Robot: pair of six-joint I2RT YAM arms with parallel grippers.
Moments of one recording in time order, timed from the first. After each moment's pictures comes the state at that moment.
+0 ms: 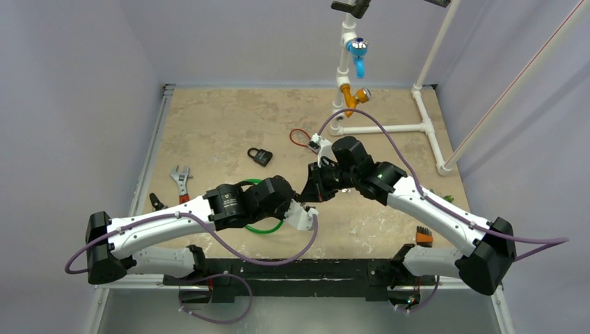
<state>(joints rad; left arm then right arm) -1.19 1.17 1.03 -0.70 -0.32 0.92 0.78 1.22 1.01 -0.48 -0.45 0.50</state>
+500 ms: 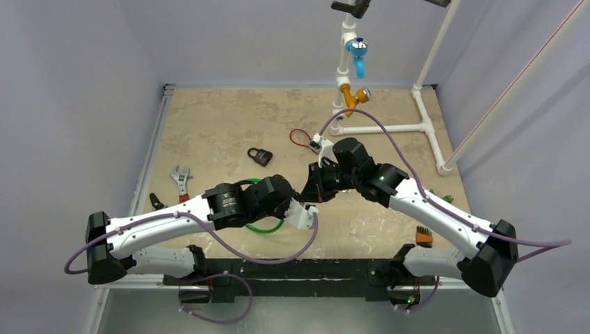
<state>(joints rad) -1.19 1.17 1.04 -0.71 -0.33 0.90 0.80 1.20 1.01 -0.47 -0.41 0.53</state>
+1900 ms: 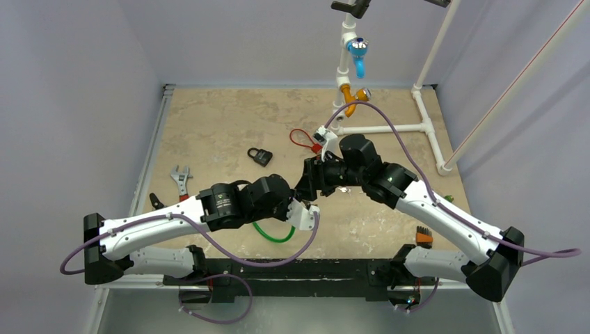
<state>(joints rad) -1.21 1.15 1.09 -0.72 -0.25 0.81 0.80 1.15 1.05 -0.44 -0.38 0.53</state>
